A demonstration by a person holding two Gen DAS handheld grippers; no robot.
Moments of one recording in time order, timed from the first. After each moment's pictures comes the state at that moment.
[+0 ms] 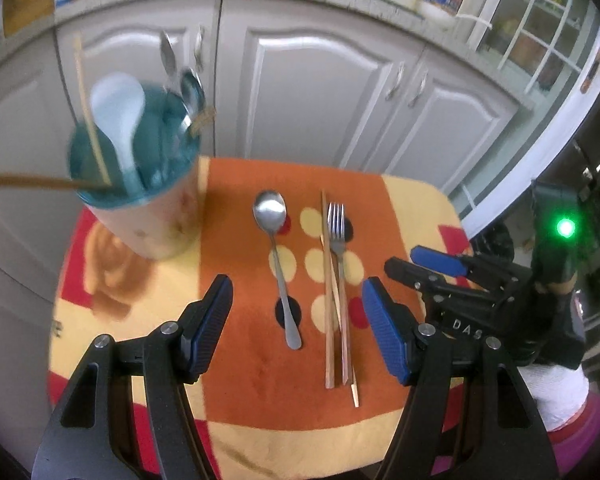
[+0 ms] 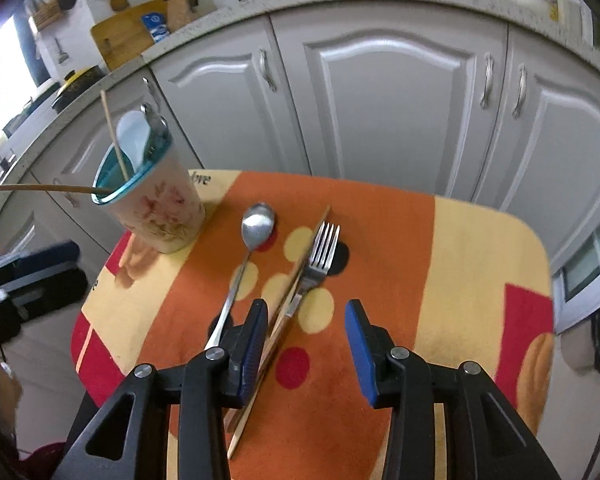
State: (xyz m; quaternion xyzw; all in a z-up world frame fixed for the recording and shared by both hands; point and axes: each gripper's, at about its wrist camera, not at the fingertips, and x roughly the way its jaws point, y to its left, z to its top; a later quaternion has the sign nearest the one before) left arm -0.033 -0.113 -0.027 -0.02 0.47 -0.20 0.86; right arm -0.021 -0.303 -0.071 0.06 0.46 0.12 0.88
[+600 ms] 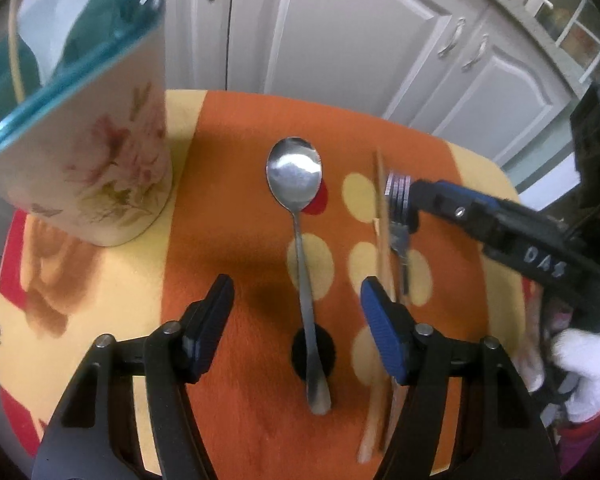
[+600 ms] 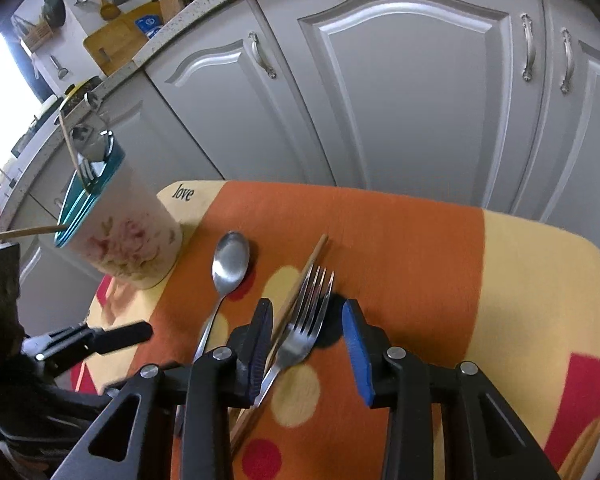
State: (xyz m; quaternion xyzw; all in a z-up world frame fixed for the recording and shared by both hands) left arm 0.029 -0.139 -0.121 -0.03 0.53 -0.15 0.83; right arm 0.063 -0.318 -0.109 0.09 0.47 0.17 0.86
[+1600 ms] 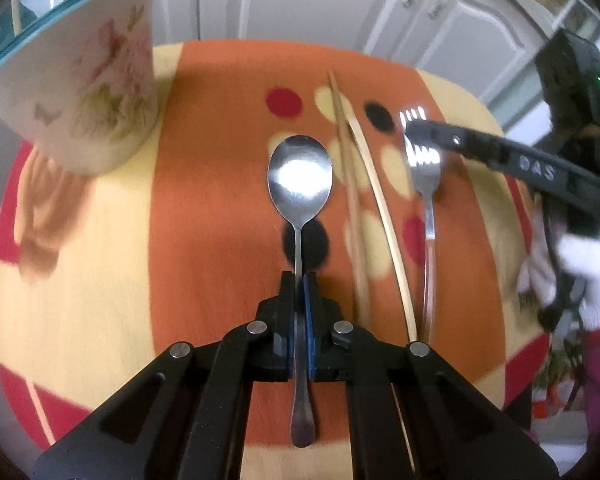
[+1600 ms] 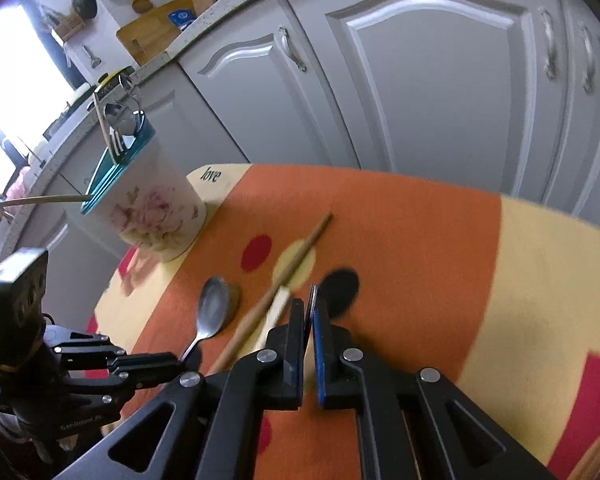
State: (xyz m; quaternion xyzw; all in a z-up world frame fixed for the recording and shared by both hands) left arm -0.029 -0.121 -0.131 0.03 0.57 -0.21 0.80; right arm 0.036 -0.333 -0.127 0.11 0.46 0.24 0.85
